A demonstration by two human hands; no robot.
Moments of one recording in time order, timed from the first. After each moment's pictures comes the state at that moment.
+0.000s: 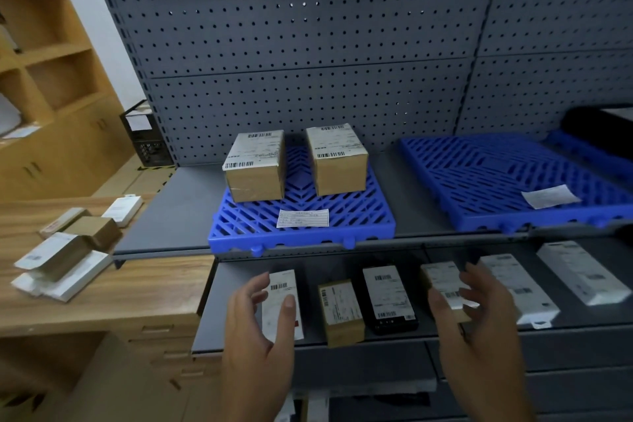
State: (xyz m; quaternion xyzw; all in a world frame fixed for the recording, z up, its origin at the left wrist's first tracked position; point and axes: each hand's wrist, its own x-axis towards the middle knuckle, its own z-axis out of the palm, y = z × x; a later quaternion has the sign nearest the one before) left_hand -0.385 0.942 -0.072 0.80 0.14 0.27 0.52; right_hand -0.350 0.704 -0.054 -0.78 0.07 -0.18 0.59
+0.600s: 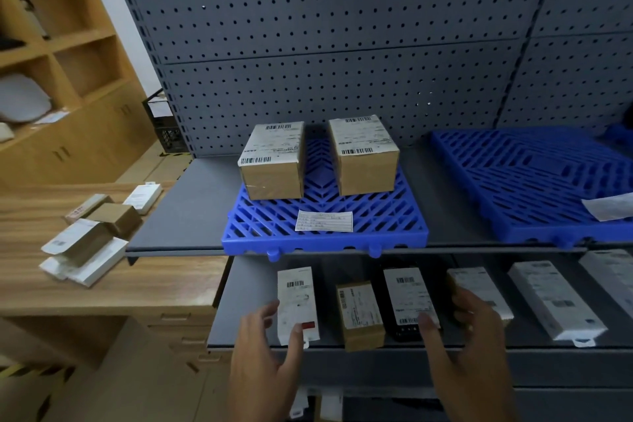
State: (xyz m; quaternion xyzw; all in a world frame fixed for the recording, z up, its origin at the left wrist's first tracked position) left_hand -0.367 0.974 -0.141 0.87 0.20 0.18 0.41; right_hand -0.321 0.730 -0.115 -0.84 0.07 -0.14 0.51
